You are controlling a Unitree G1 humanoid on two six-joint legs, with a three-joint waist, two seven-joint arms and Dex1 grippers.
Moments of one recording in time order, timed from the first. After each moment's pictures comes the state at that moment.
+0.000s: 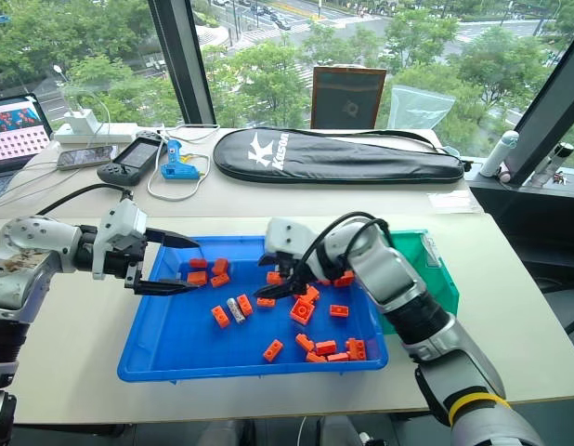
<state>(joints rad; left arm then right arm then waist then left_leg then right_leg) -0.57 0.93 -0.03 0.04 -0.39 0.38 -1.43 -0.85 -0.40 0.52 -0.02 0.11 0.52 1.22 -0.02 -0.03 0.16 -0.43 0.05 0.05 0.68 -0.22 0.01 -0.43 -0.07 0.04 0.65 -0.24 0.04</state>
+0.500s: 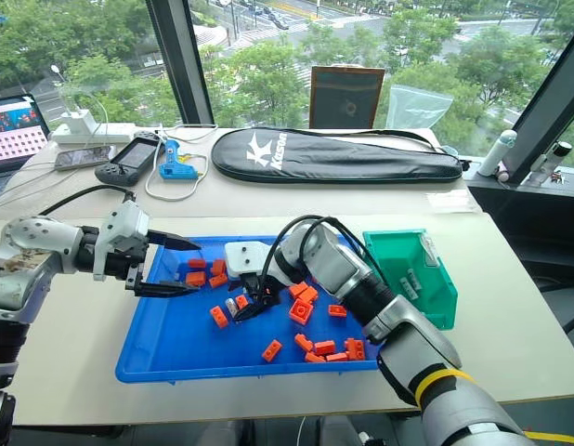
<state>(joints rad) -0.50 0.94 -0.02 -0.03 -0.39 0.41 -1.40 -1.00 -0.24 0.62 0.40 0.01 0.23 1.33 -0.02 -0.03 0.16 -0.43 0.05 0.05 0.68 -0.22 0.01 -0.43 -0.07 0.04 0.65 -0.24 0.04</state>
